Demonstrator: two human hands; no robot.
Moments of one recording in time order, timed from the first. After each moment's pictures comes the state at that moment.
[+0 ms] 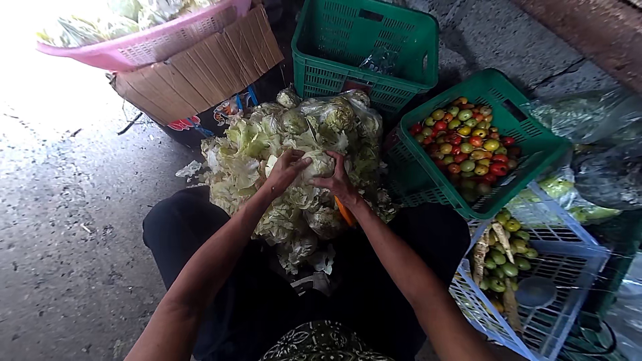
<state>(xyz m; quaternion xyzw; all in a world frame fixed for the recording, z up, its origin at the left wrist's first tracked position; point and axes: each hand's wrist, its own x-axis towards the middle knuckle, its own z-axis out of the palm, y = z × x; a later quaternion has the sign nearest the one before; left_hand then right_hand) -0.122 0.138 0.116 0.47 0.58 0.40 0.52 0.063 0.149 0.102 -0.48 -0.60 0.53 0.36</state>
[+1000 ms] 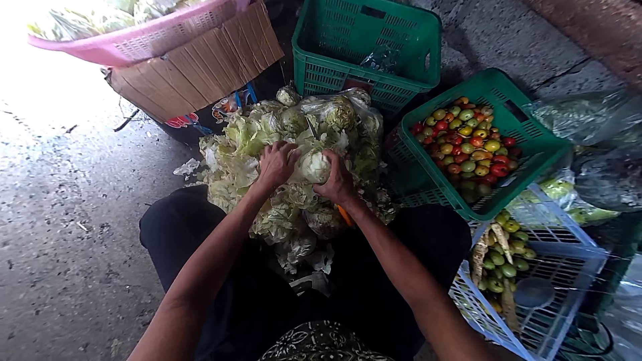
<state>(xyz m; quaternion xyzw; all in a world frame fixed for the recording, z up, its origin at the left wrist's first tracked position) -0.142 0.151 0.119 0.65 0.67 0.23 0.29 0.062 0.148 0.106 -0.48 -0.79 0.24 0.30</state>
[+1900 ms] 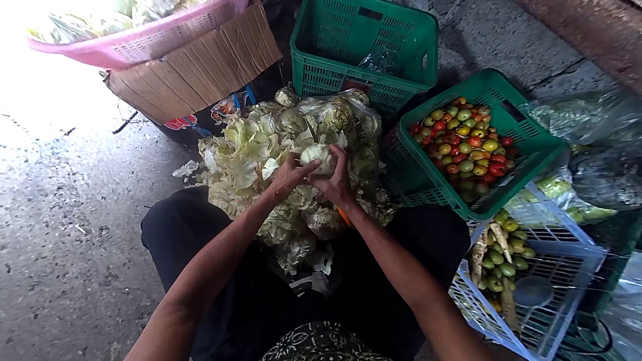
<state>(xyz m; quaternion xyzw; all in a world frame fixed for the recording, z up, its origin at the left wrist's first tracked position) -0.102 0.132 0.131 0.37 0.58 0.40 0.60 0.057 0.144 0.106 -0.46 -0.69 0.35 0.43</state>
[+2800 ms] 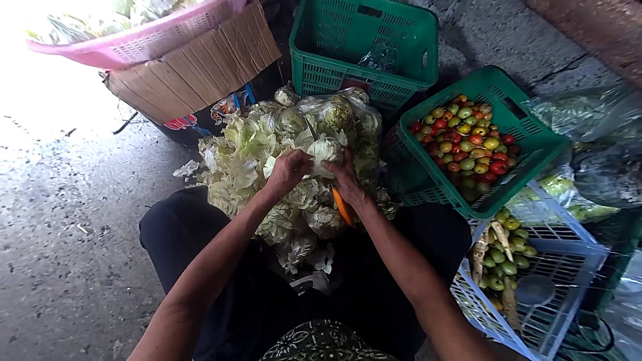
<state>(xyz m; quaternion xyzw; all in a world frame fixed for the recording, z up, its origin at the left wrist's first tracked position) -0.119 0.134 0.118 0.71 0.50 0.43 0.24 0.068 0.154 0.118 -0.48 -0.40 0.67 0.40</state>
